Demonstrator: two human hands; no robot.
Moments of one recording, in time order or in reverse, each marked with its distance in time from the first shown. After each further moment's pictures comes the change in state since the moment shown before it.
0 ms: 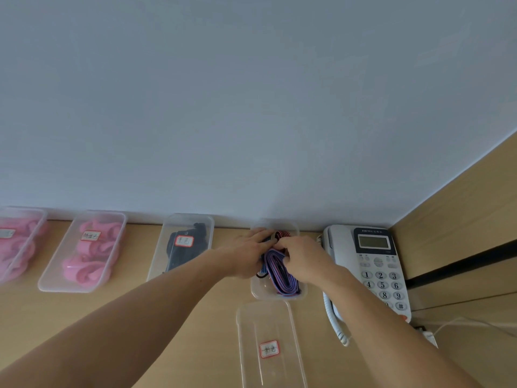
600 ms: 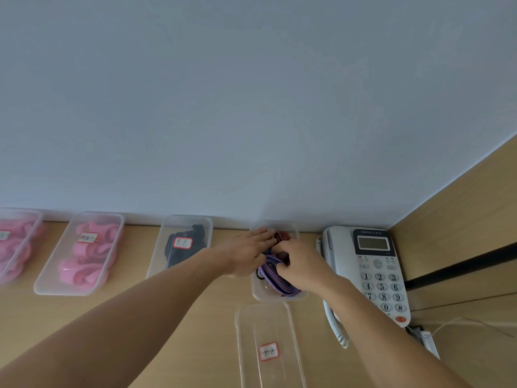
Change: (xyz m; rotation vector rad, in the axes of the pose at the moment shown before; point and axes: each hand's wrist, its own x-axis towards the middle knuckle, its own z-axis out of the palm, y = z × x) left_hand 0.003 -0.009 -0.002 -0.133 -0.069 0.025; right_hand -0.004 0.003 0.012 0.166 0.041 -0.006
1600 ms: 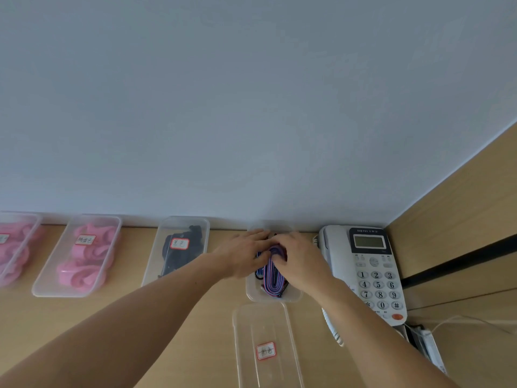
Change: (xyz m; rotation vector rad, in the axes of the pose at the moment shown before) left_hand -0.004 0.013 0.000 0.028 0.151 -0.011; right_hand -0.005 -0.002 0.000 -0.044 0.177 0.032
